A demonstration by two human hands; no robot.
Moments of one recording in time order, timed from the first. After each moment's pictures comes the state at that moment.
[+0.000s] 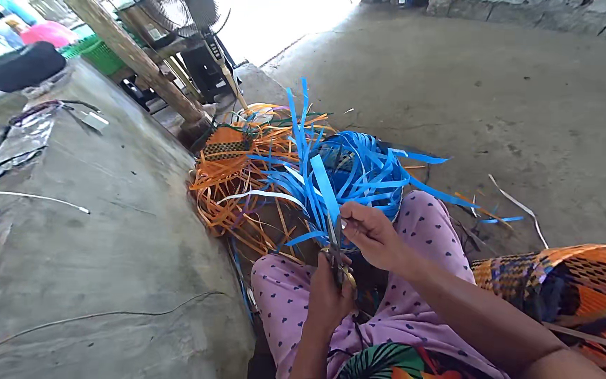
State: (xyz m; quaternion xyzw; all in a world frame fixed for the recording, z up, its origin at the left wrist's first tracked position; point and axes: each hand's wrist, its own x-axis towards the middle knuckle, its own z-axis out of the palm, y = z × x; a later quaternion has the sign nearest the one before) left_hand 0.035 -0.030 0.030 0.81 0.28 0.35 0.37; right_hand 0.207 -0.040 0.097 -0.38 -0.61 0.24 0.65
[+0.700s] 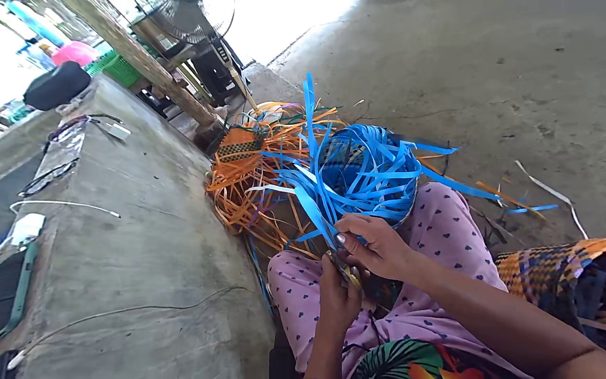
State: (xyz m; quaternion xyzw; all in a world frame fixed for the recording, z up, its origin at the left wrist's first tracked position) left_hand 0.032 -0.035 0.042 0.77 0.21 0.43 0.42; right_hand 0.191 -0.044 0.094 -0.41 -0.67 0.15 0.60
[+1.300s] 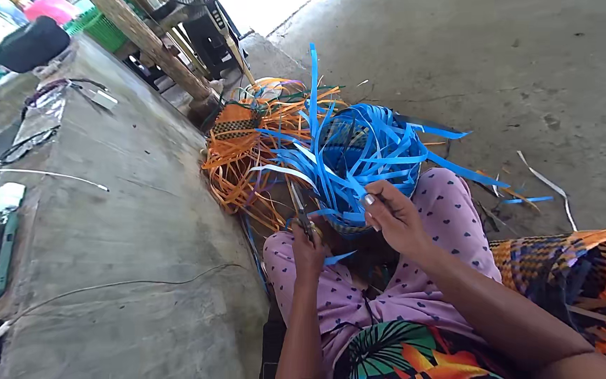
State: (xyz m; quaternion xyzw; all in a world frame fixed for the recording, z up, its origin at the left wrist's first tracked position) left_hand 0.015 0.021 0.006 0.76 0.48 0.34 0.29; right_hand 0.203 -0.055 0.071 -0.43 -0.49 0.28 0.70
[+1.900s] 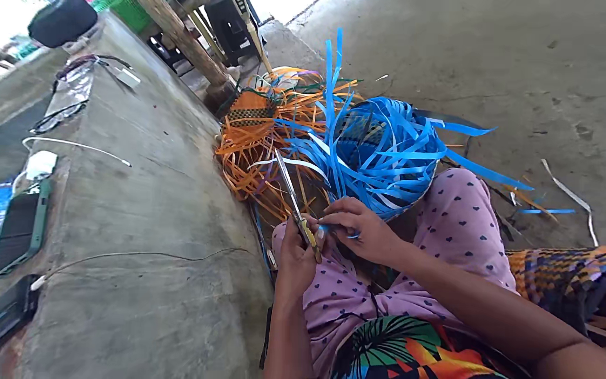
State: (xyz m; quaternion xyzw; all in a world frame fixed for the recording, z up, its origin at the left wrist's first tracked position) left_hand -0.018 -0.007 0.103 0.63 0.35 0.38 0.57; right_hand 0.159 -0.035 0.058 -0.47 -0.68 0.23 0.51
